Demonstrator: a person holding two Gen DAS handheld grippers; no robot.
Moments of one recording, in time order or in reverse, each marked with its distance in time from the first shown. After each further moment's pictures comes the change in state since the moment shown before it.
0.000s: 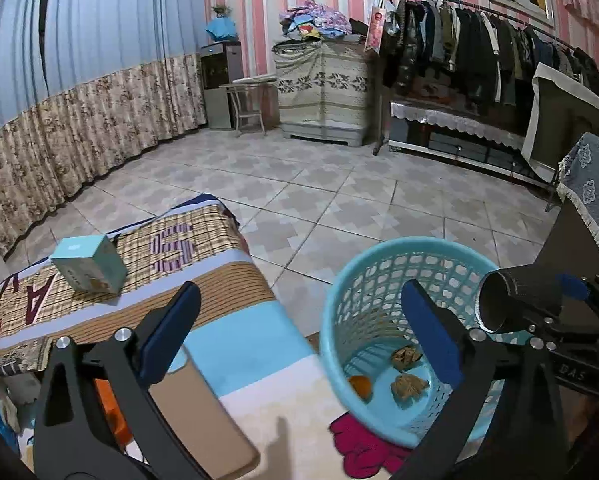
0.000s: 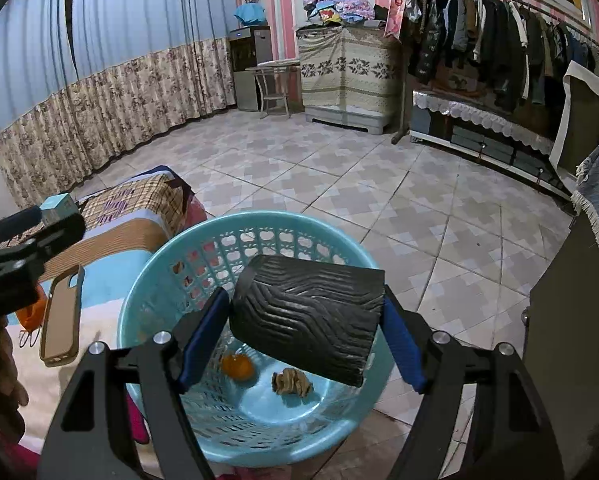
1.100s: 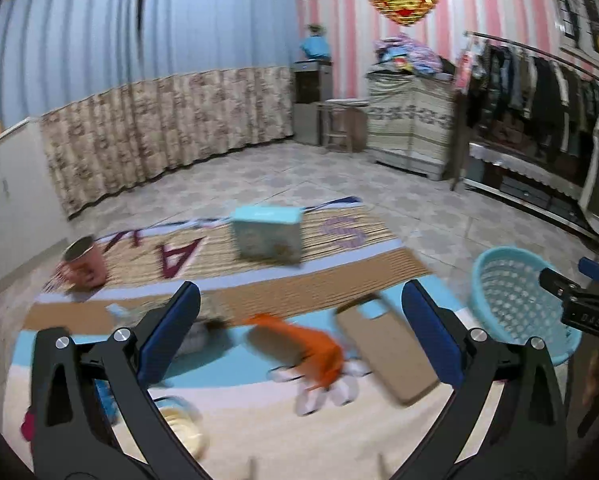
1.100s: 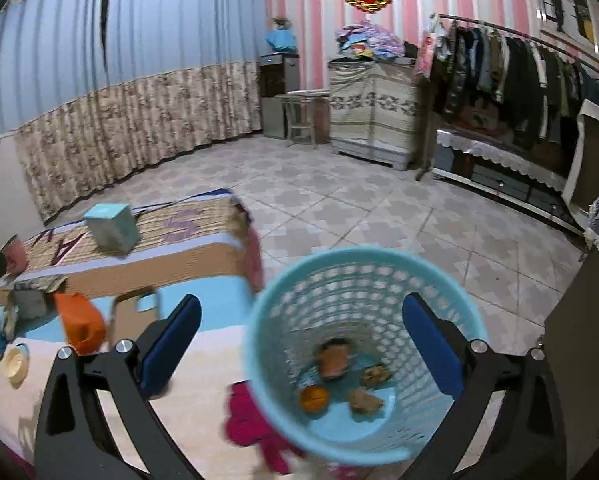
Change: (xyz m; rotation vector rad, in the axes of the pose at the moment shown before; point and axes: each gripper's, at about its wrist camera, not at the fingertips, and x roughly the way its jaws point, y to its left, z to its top) left arm -0.120 0.175 -0.063 -0.179 -0.072 0.239; right arm -0.044 0.134 -0.005 -0.087 -0.109 0.058
